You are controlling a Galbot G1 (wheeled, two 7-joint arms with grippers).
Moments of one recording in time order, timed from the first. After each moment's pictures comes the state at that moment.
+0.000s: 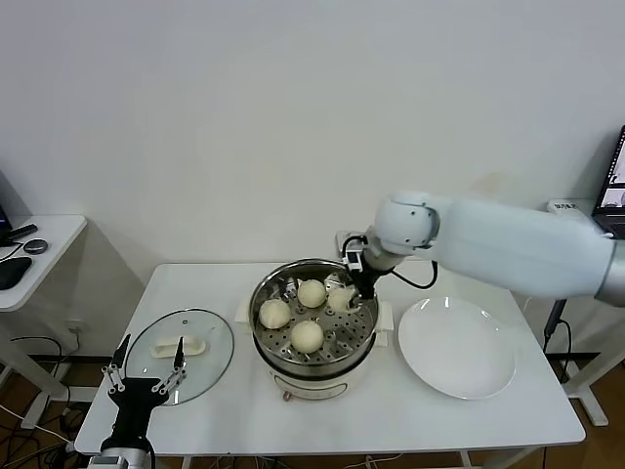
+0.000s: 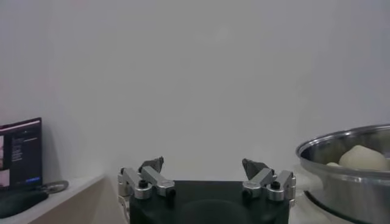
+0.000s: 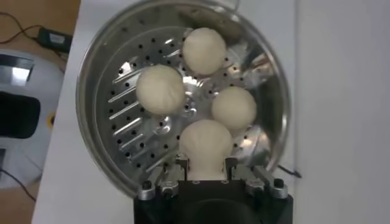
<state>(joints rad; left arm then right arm) 1.71 -1.38 -0.70 -2.12 -0.02 -0.18 -0.06 0.56 0.96 -1.28 1.54 0.48 -0.67 -0.88</state>
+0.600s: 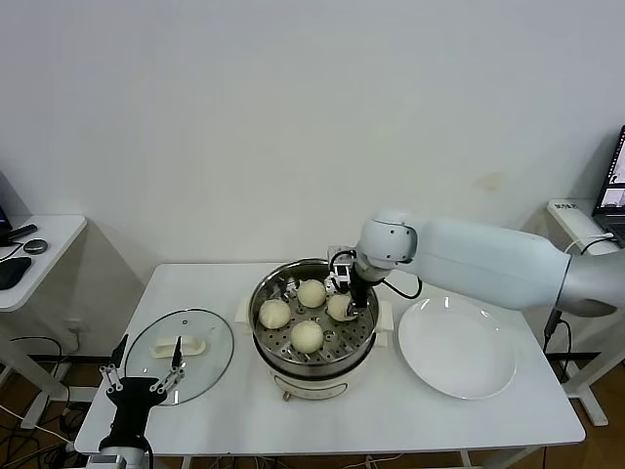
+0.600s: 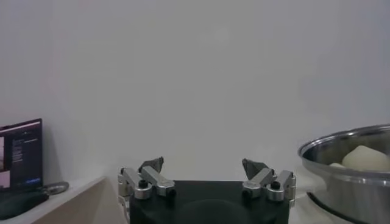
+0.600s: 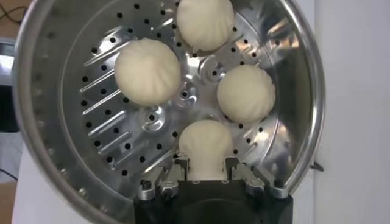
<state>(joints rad) 1.70 -1.38 -0.71 -2.11 -0.02 -0.18 -0.06 0.46 1.02 -1.26 1.44 0.42 -0.70 -0.85</state>
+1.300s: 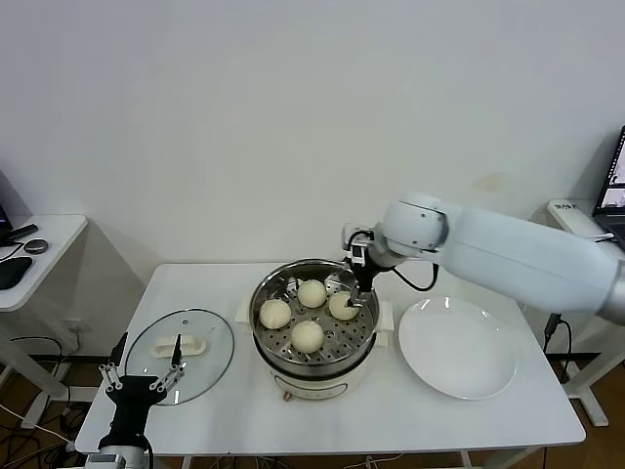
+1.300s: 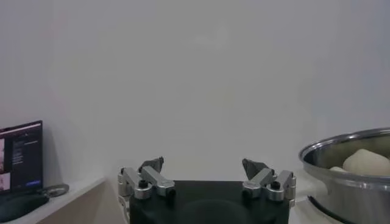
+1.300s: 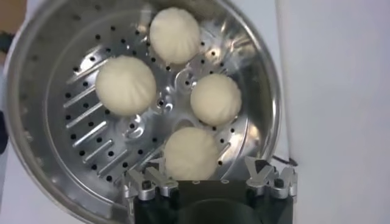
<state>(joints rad) 1.70 -1.38 -0.71 -2.12 -0.02 -0.18 -0.06 0.45 0.86 -1.12 1.60 0.51 -0.71 -0.73</state>
